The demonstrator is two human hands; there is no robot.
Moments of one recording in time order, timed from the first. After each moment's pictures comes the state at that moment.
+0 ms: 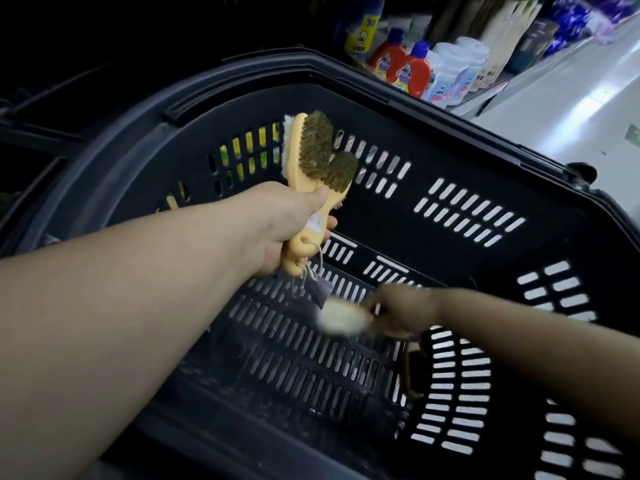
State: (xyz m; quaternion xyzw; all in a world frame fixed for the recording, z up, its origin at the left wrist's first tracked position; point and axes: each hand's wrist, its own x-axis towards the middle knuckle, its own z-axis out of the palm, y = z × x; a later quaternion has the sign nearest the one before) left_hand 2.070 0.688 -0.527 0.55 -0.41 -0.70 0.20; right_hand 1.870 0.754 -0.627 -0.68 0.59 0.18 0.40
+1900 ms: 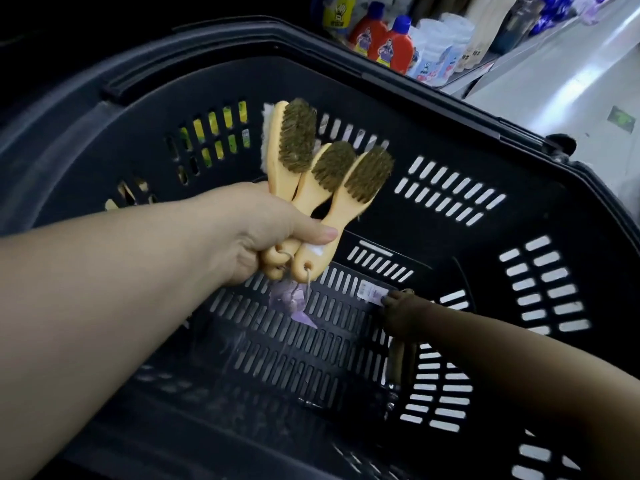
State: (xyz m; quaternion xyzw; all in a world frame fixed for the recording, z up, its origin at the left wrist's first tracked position) left_hand 2.064 0.697 -0.530 0.51 -0.50 -0.69 0.12; right_hand 1.813 0.773 -0.707 -0.68 0.46 0.55 0.13
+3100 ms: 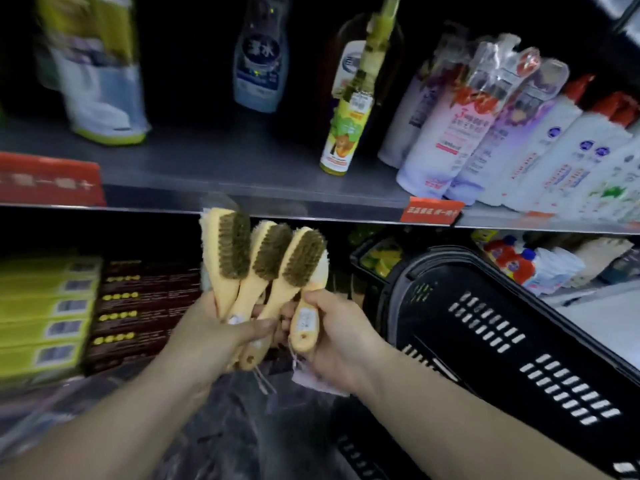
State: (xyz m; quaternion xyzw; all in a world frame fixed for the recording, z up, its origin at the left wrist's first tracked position) left_hand 2.369 0.804 -0.505 0.57 -0.30 -0.55 0.53; right_hand 2.232 0.758 -0.477 -0.27 0.48 -0.34 0.76
